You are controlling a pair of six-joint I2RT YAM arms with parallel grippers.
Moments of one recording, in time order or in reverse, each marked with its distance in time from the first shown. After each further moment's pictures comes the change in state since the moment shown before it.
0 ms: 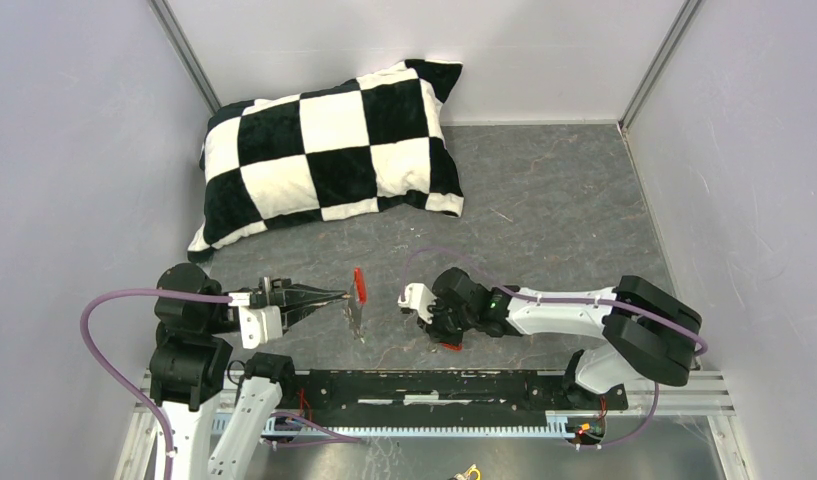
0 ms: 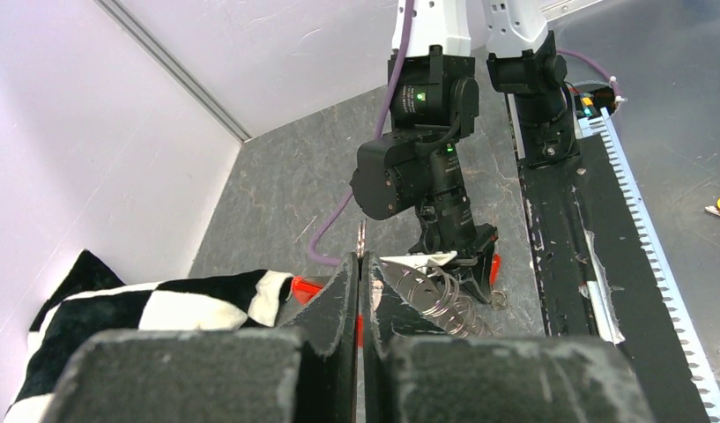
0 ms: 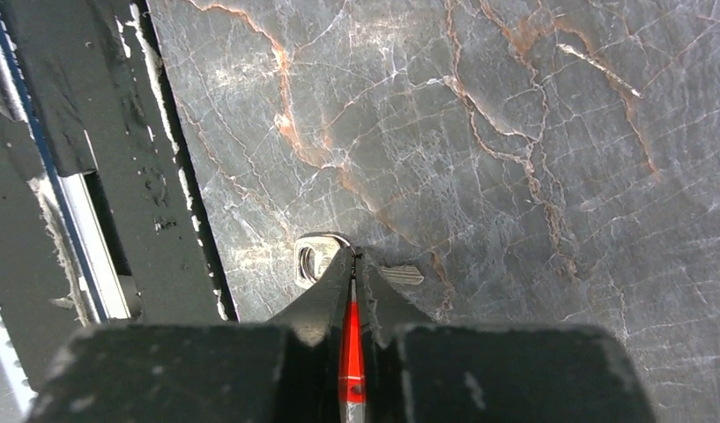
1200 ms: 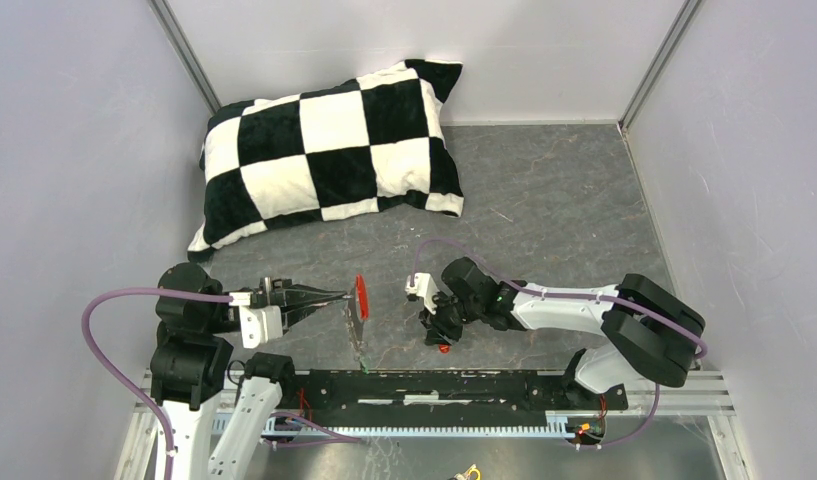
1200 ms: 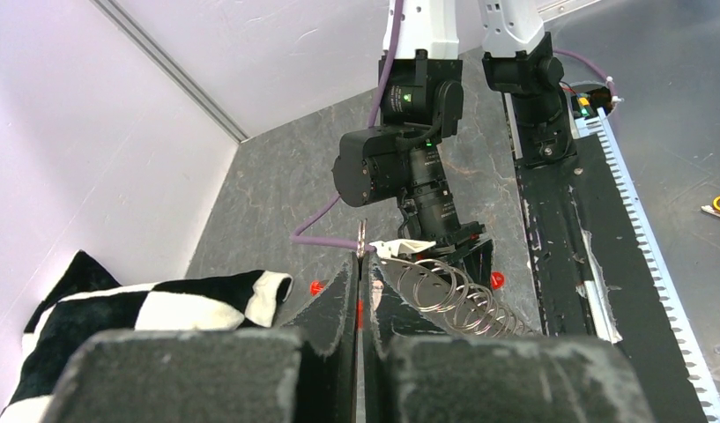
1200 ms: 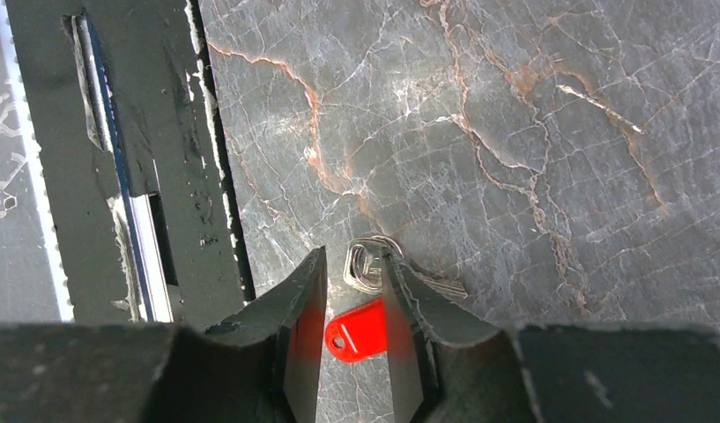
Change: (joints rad) left arm 0.000 0.000 -0.005 0.000 0.007 0.001; right arm -0.081 -0.006 -0.026 0.100 -0.171 0.042
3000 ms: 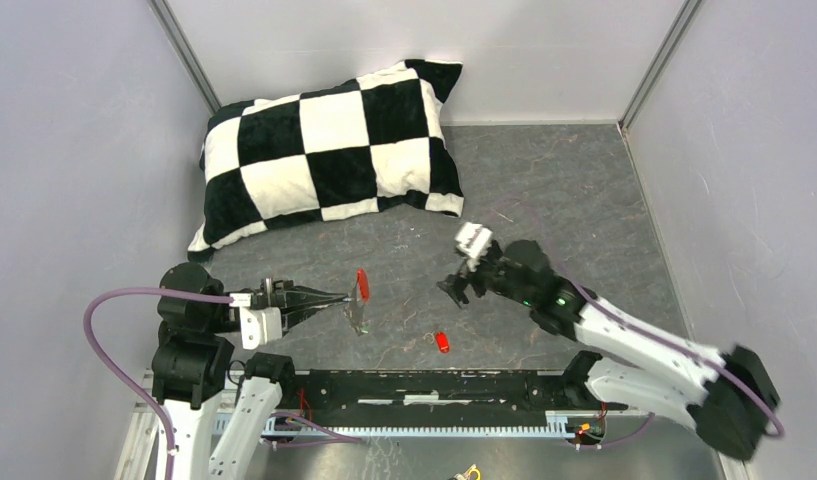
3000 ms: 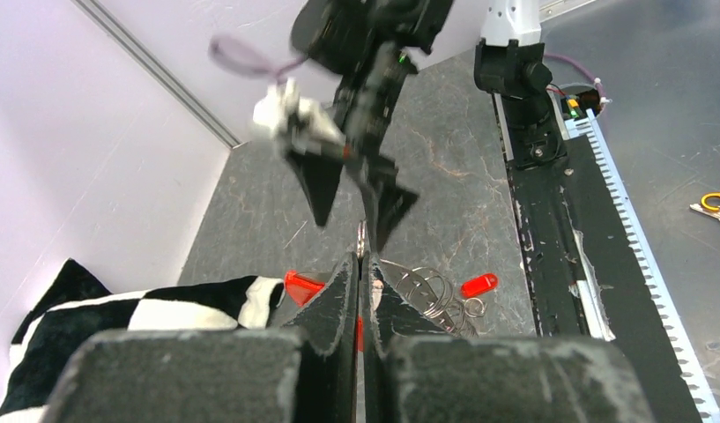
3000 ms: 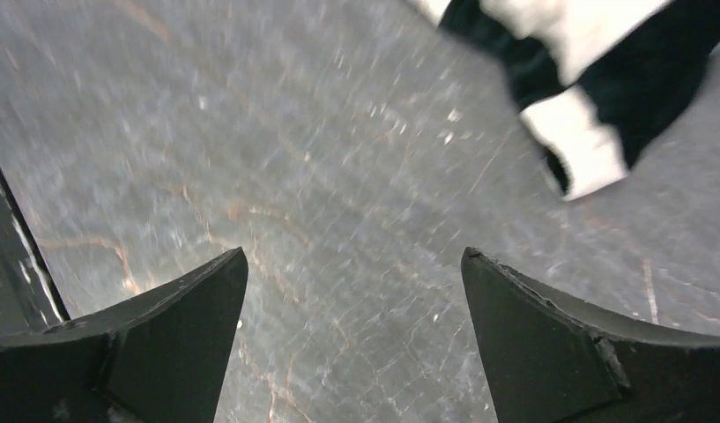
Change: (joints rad) left arm 0.000 -0.003 -0.014 0.007 0.025 0.000; right arm -0.131 -0.331 0.056 -0.072 0.362 -0.081
